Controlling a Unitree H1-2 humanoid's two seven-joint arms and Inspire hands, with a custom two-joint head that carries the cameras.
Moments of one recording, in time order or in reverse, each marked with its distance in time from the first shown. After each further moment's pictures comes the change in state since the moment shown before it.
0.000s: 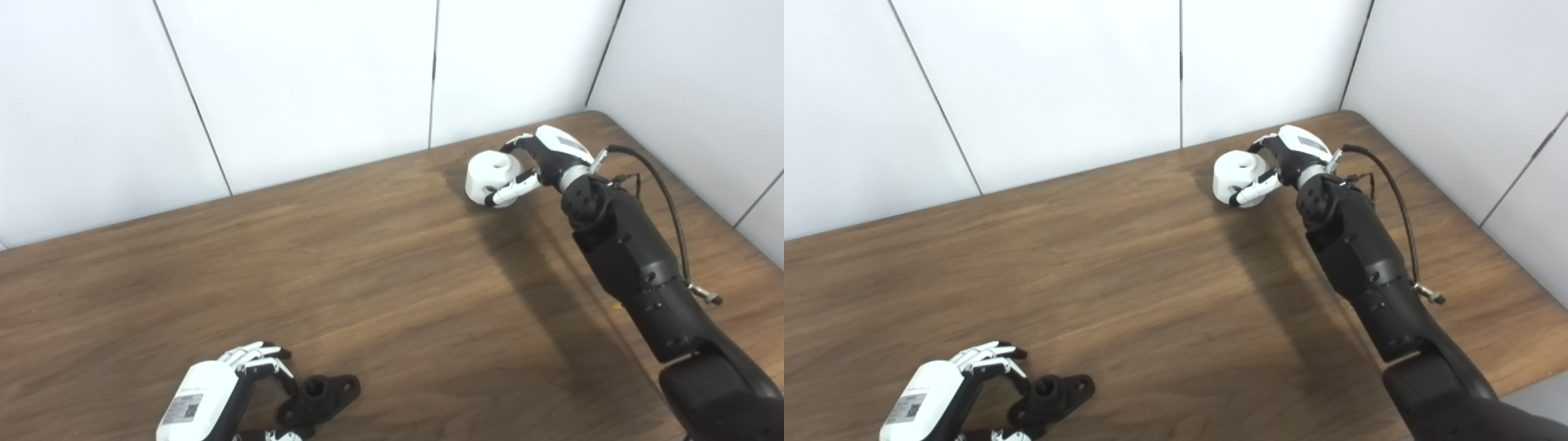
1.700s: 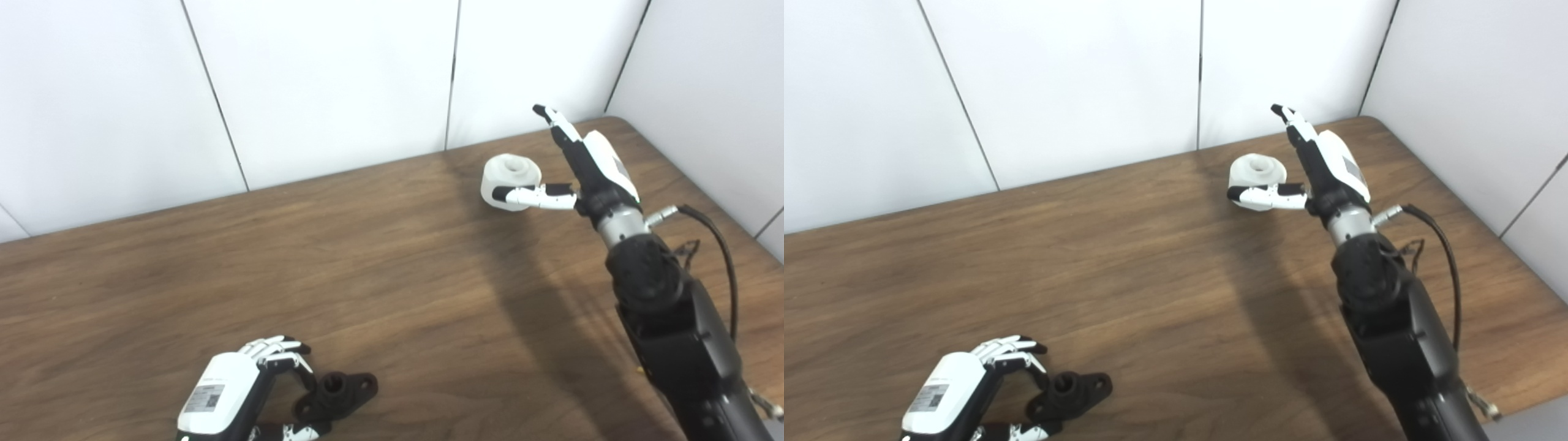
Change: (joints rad) left arm -0.008 -0.006 -0.016 0.015 0.007 -0.017 0.010; right arm 0.253 0.081 -0.101 -0.486 0.251 -0.002 -0.232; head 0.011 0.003
